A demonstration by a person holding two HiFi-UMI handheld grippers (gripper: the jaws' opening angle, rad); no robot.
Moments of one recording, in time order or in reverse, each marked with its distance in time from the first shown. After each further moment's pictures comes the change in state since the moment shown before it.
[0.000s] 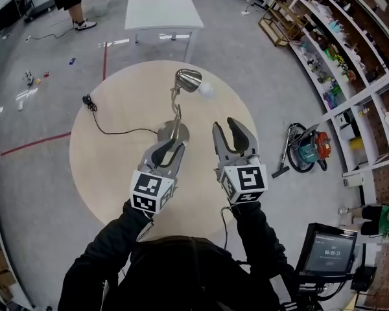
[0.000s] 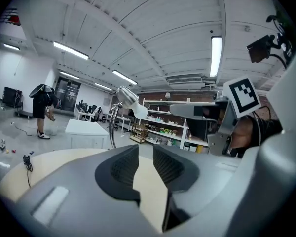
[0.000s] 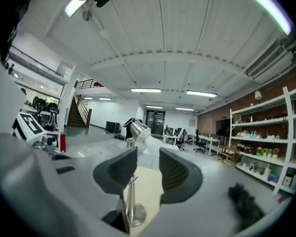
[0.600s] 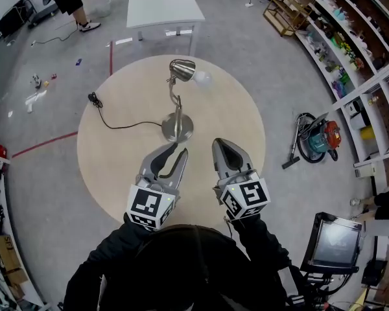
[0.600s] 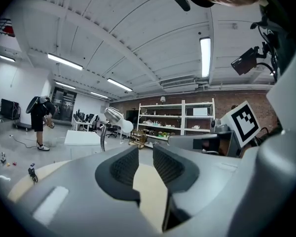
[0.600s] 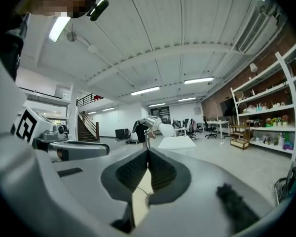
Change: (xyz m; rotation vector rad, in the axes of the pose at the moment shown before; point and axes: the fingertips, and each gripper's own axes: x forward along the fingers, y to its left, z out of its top) left arm -0.044 -0.069 0.047 0.105 -0.066 0.001; right arm -0.075 0.022 -0.021 0.235 -0.009 0.120
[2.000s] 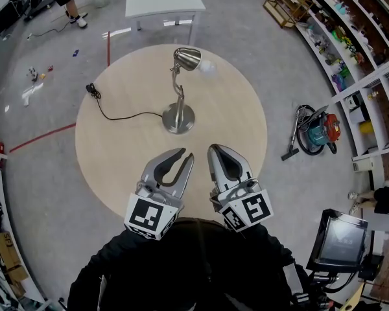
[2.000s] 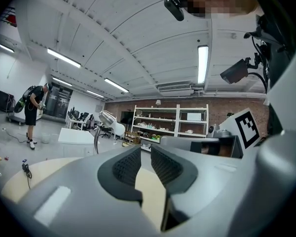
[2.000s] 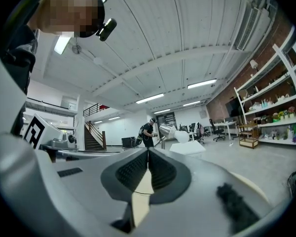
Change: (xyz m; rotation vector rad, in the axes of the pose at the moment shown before) left arm -0.024 -0.024 0.014 -0.047 -0.024 -0.061; right arm -0.021 0.047 0.021 0.040 -0.086 0.075
